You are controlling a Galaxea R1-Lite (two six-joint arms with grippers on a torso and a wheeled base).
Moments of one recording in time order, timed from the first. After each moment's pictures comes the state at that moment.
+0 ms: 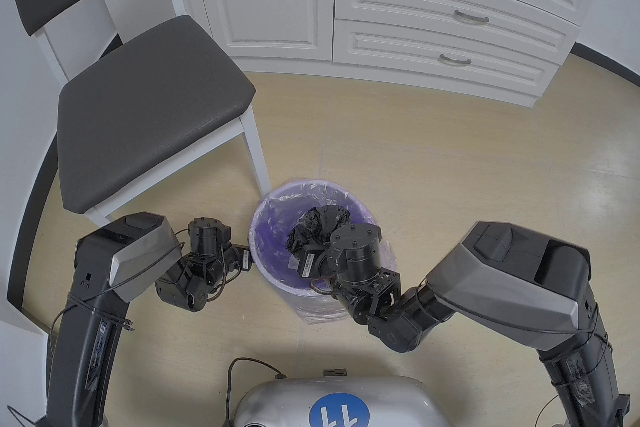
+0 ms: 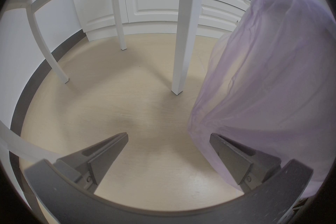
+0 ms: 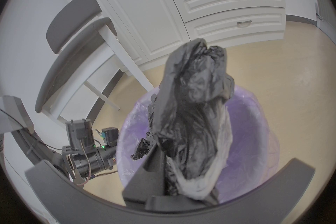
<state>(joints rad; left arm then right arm) -0.23 2.72 -1.33 -0.99 0.07 0.00 0.77 2.51 -1.30 -1.00 -0.37 0.43</state>
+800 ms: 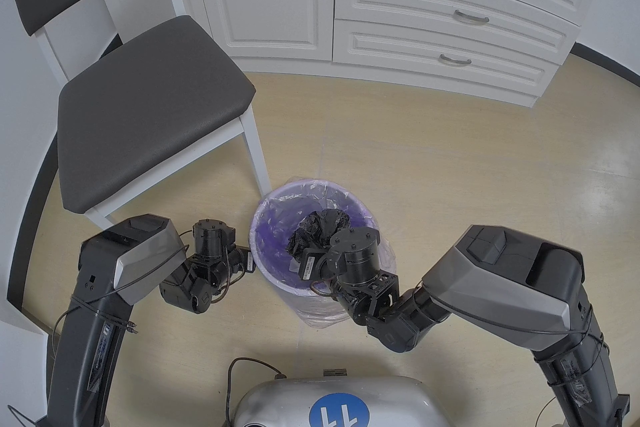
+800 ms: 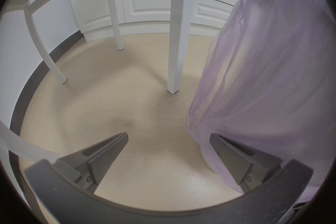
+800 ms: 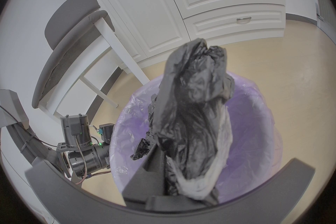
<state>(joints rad) -0.25 2.74 -1.34 -0.99 0.07 0.01 0.76 2.54 -1.32 -1.00 -0.36 0.43</state>
